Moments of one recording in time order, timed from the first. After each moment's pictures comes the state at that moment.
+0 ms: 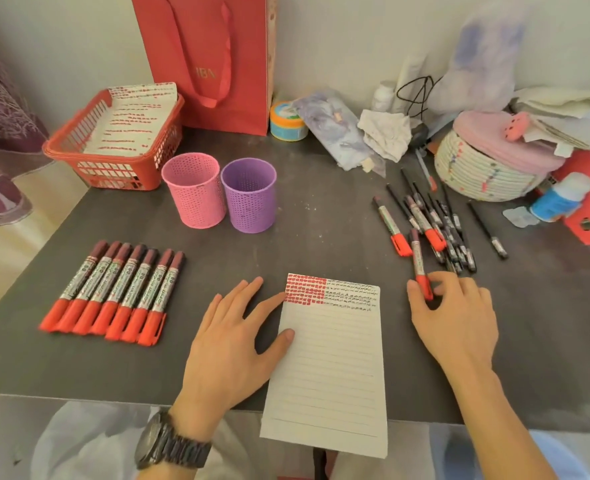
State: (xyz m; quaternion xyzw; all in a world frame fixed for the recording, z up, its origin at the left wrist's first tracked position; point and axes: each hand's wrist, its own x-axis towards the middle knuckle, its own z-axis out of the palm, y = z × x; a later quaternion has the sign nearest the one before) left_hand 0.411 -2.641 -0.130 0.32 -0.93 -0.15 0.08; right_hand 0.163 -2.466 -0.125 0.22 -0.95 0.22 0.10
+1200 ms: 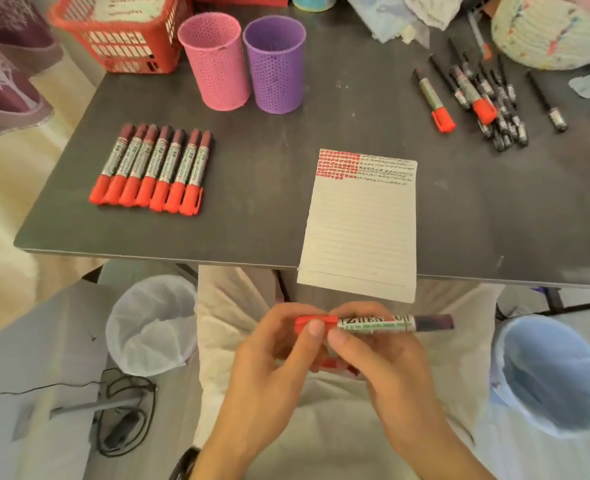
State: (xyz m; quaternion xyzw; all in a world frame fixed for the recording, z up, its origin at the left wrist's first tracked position) left_hand 0.519 -2.497 -0.113 0.32 -0.63 -0.67 0.23; right_hand 0.408 -2.407 -0.107 0.15 -0.58 0.68 -0.42
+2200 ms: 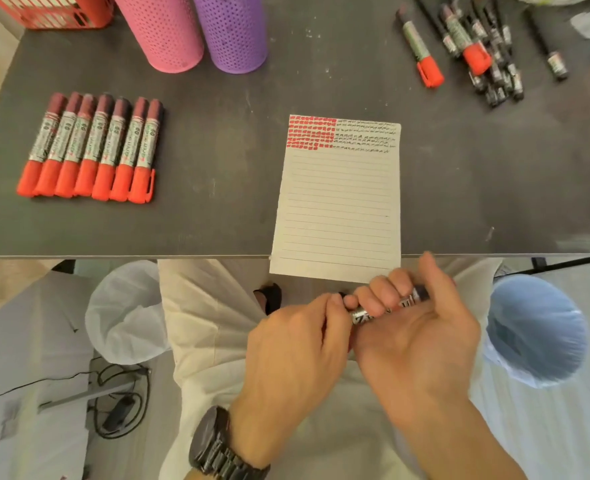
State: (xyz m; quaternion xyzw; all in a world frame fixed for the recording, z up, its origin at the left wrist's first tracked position) left_hand 0.466 -2.488 -0.124 0.36 -0.86 -0.35 0.09; right_hand 0.375 -2.422 -0.099 -0.19 -0.35 0.84 -0.38
